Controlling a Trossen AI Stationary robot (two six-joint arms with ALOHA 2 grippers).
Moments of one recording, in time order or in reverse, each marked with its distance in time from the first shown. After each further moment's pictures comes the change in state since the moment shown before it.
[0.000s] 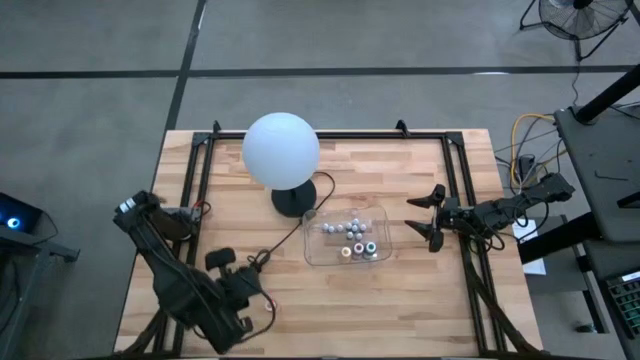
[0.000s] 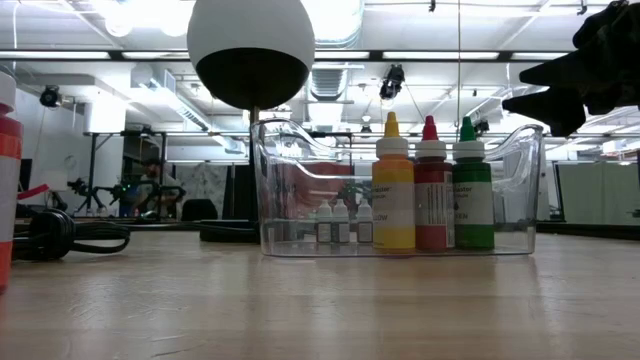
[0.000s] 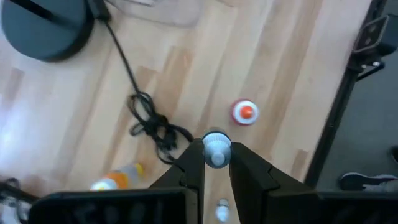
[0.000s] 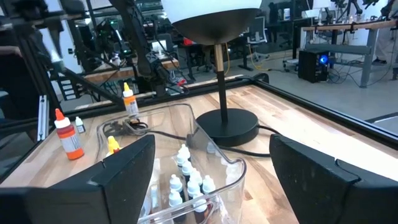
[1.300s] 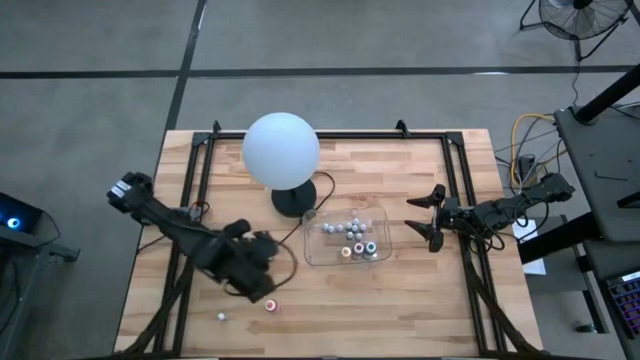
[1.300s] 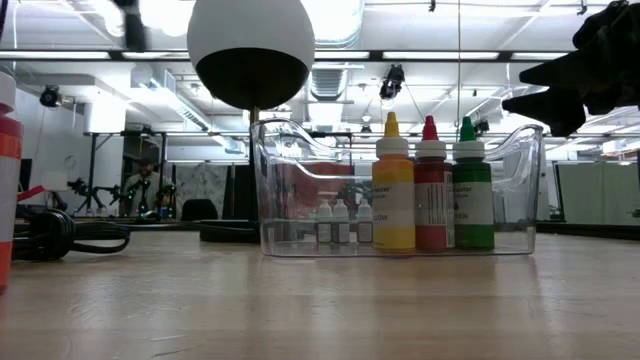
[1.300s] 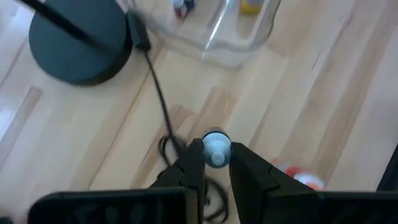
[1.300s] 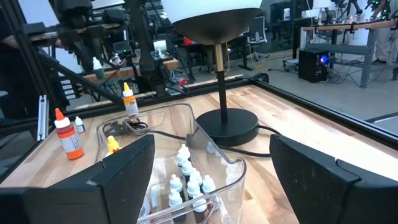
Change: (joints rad) left arm 0.235 -0.192 -0.357 0.270 -0.045 0.131; right arm -0.001 0.000 0.000 0.000 0.000 0.000
